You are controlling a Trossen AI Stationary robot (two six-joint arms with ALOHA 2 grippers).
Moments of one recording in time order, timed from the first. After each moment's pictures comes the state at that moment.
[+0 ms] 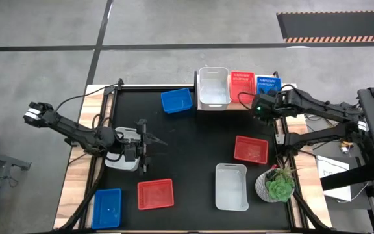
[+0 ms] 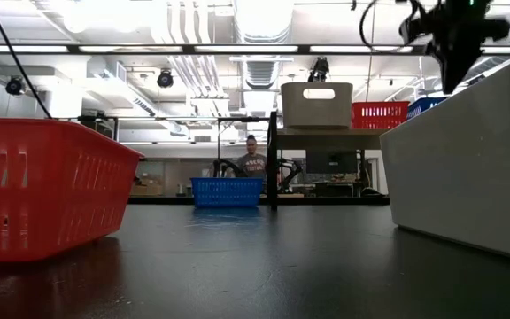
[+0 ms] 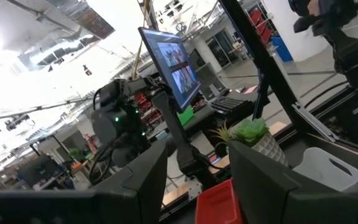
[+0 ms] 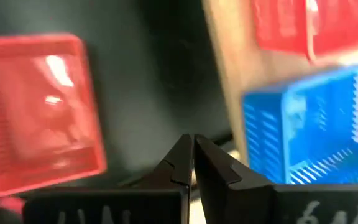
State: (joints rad) left arm -0.34 1.00 0.63 0.58 -0.21 0.63; right arm -0.31 1.10 1.16 -1.46 0.28 -0.07
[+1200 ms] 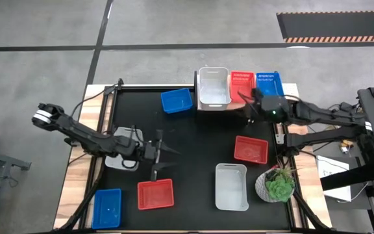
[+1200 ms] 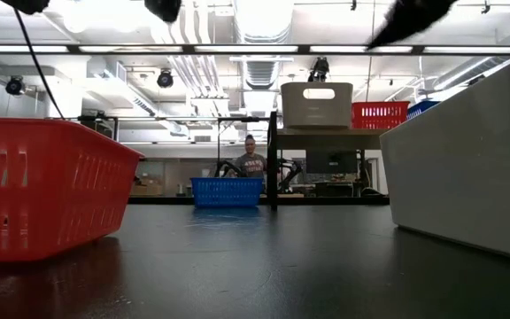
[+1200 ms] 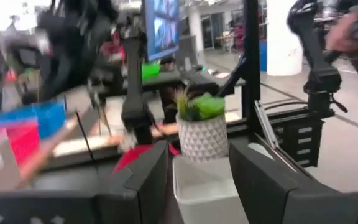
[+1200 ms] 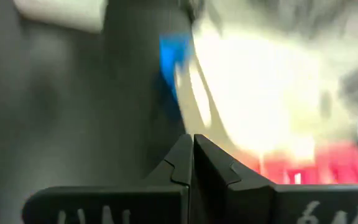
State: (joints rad) left arm -0.34 1.23 0.64 0.65 -0.23 0.12; right arm -0.14 0.91 0.94 -0.56 0.23 -0.27
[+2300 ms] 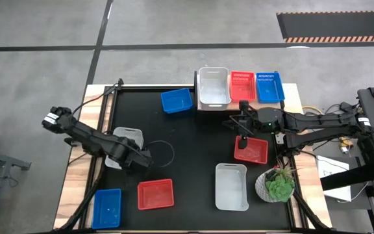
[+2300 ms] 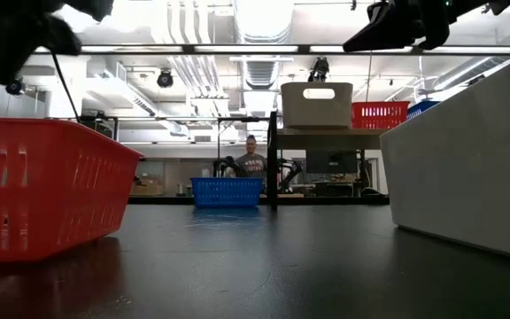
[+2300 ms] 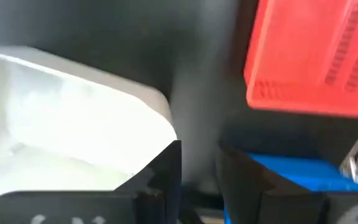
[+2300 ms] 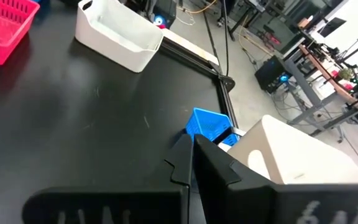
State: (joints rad) left arm -0.42 1.42 1.23 -1.36 0.08 -0.64; right arm -0.04 0.93 0.70 -0.12 0.15 -0.53
